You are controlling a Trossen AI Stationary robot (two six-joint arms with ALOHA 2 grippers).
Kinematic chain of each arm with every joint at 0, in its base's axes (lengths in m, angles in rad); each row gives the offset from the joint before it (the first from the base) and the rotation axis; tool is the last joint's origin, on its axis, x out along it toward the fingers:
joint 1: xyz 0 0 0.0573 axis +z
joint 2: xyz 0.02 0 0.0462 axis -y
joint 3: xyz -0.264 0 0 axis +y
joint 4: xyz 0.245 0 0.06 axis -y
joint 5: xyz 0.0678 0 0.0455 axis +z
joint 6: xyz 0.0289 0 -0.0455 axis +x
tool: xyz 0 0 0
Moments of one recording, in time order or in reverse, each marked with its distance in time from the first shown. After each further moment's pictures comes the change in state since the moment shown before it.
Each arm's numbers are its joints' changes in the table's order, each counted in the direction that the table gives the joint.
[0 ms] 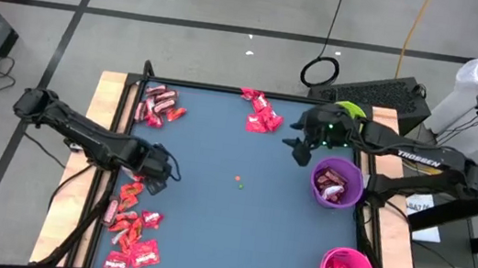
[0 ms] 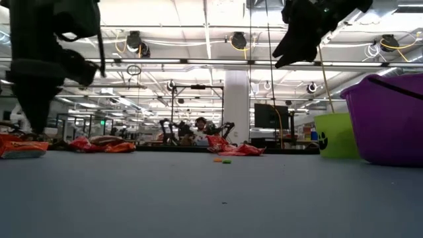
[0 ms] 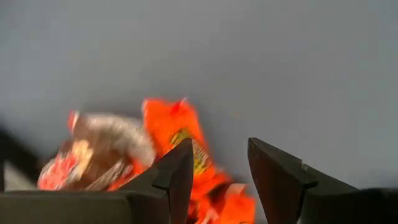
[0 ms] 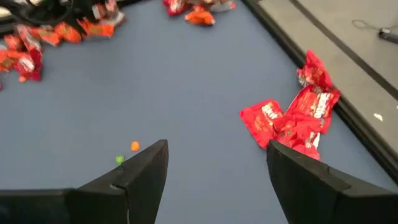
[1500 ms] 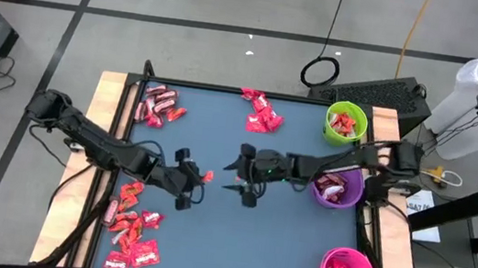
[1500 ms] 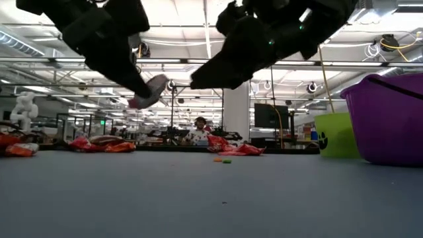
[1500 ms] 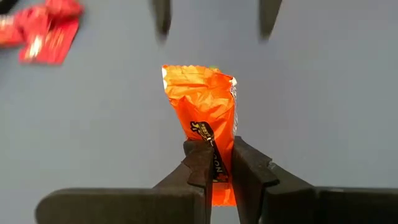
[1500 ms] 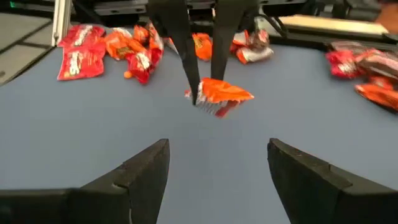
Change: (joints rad) left arm -0.087 -0.152 -0.065 0.813 0.306 0.684; right arm 0.333 -0.657 0.001 0.893 0.079 -0.179
